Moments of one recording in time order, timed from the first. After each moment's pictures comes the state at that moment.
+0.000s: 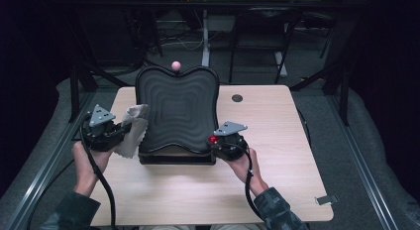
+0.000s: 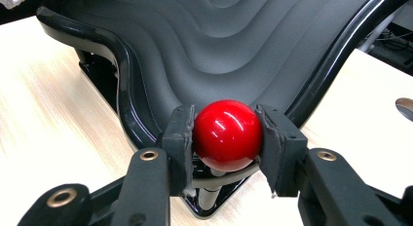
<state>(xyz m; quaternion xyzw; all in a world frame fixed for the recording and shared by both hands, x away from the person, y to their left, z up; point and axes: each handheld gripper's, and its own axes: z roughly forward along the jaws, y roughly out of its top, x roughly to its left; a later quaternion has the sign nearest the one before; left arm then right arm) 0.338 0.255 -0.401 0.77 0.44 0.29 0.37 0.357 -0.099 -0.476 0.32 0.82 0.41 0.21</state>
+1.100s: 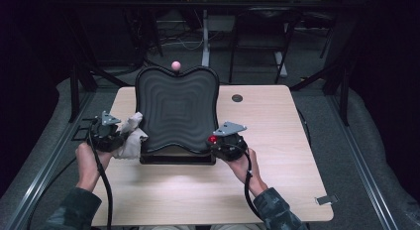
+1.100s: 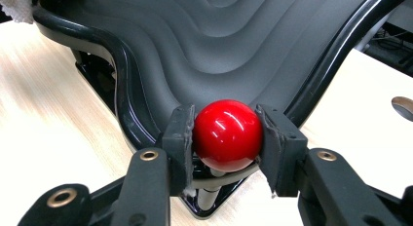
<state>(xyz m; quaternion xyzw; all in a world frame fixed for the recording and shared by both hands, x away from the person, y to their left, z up) 0.367 0.271 -0.451 0.79 0.47 0.26 0.28 0.356 -0.097 -0.476 0.33 0.82 0.41 0.21</state>
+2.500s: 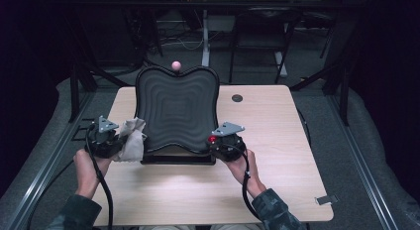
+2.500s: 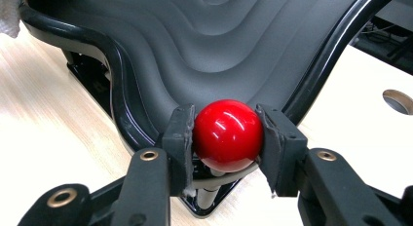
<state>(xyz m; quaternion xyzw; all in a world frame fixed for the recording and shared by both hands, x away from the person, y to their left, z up) 0.343 0.270 -0.451 0.78 0.47 0.27 0.29 0.354 -0.092 -0.476 0.34 0.82 0.40 0.23</state>
